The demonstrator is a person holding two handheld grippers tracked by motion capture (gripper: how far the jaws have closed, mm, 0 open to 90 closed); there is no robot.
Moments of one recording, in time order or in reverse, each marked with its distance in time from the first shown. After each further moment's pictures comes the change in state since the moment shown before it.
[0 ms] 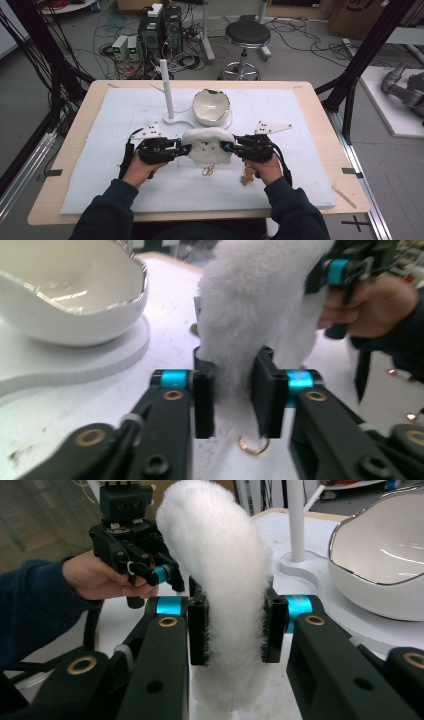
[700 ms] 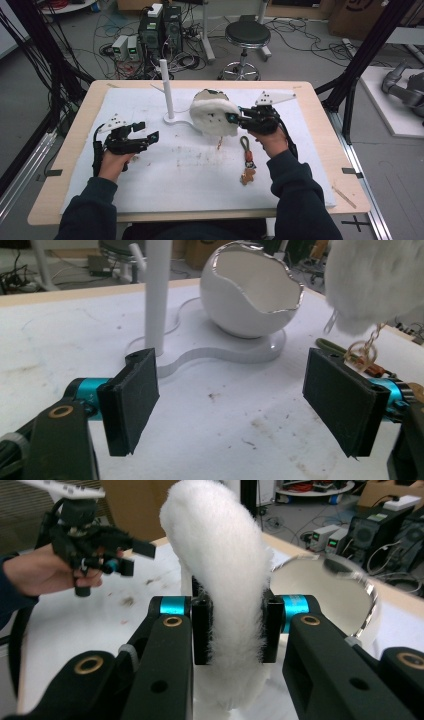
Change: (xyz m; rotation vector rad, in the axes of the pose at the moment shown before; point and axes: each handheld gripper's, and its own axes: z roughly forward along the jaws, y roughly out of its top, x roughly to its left) left arm 0.053 -0.013 -0.069 -0.086 0.372 -0.106; right arm -0.021 0.079 -0.004 0.061 -0.174 -0.136
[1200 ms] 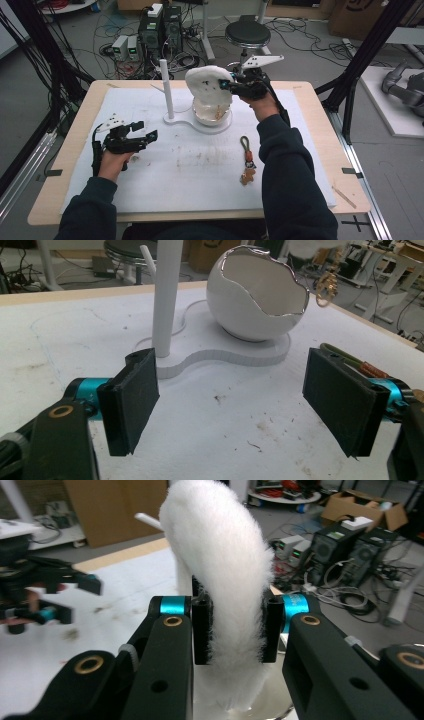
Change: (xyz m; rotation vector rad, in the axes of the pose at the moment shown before) left arm 0.002 0.000 0.000 -0.012 0.000 -0.007; right arm -0.033 0.073 0.032 0.038 -0.128 -0.093
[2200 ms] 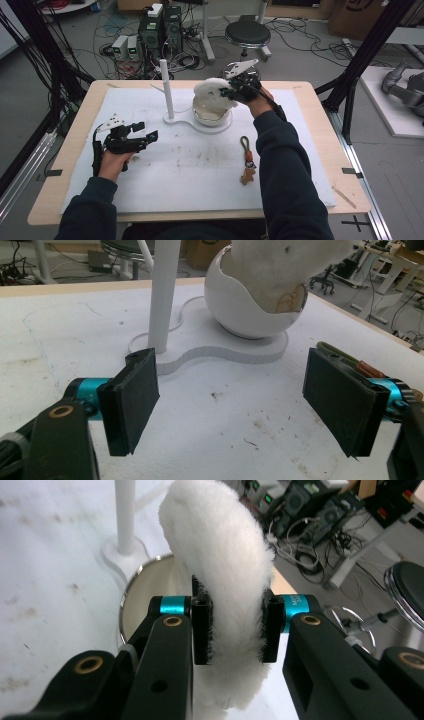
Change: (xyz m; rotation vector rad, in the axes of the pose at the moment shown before) left arm 0.001 -0.001 0.001 0.006 -0.009 -0.023; right arm -0.006 -0.013 0.037 0.292 -0.125 -0.254
